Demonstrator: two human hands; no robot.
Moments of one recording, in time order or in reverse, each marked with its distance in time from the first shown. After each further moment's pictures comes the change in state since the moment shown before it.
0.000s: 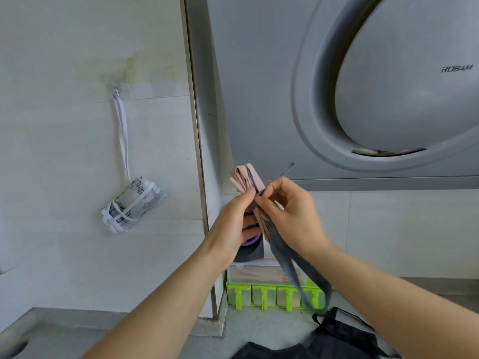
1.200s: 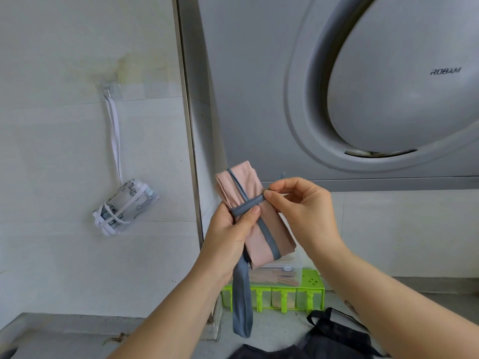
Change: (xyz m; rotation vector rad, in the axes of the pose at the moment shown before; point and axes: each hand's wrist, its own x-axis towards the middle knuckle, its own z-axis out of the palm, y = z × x) left_hand 0.001 -0.027 0.000 0.007 0.170 0.201; right_hand -0.003 -0.014 -0.018 0.071 0.172 0.148
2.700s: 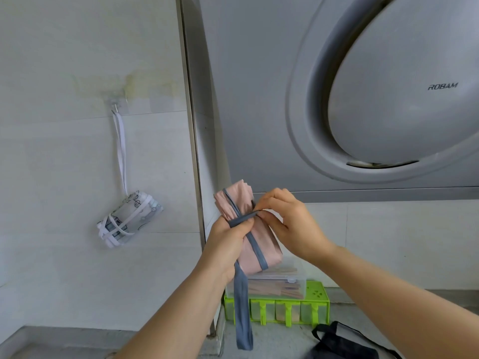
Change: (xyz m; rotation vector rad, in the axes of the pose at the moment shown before) left_hand 0.021 0.003 -0.003 0.002 0.157 -0.183; right_hand 0.031 0.035 -0.002 -0.551 -0.363 -0.612
